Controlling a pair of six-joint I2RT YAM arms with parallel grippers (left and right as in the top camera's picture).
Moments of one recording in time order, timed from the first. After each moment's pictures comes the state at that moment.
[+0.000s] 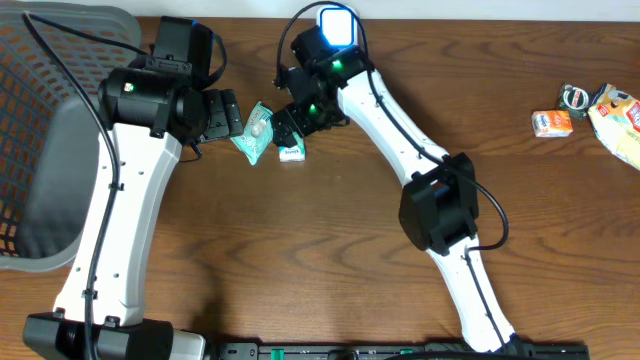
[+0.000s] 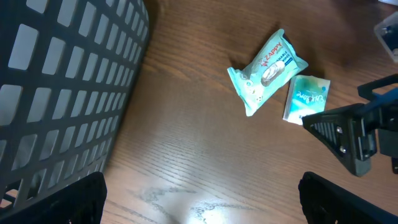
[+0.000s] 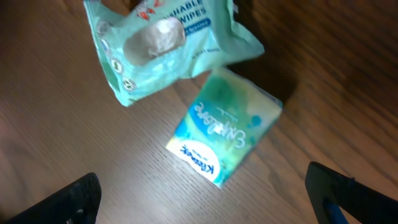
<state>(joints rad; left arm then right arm) -0.17 1.60 1.75 -1.34 -0.21 -0.38 0.57 2.50 2.38 -1.17 -0.35 0.00</state>
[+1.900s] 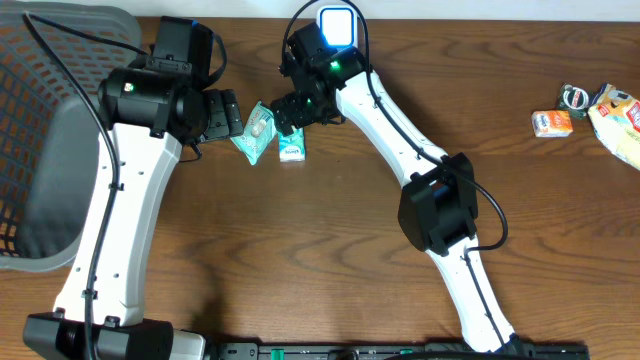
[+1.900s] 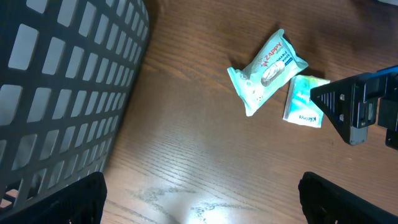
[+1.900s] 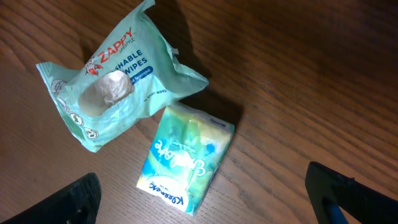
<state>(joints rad) -0.17 1.60 1.75 -1.34 -0.21 -0.38 0.57 2.50 2.38 -1.09 -0.21 0.15</state>
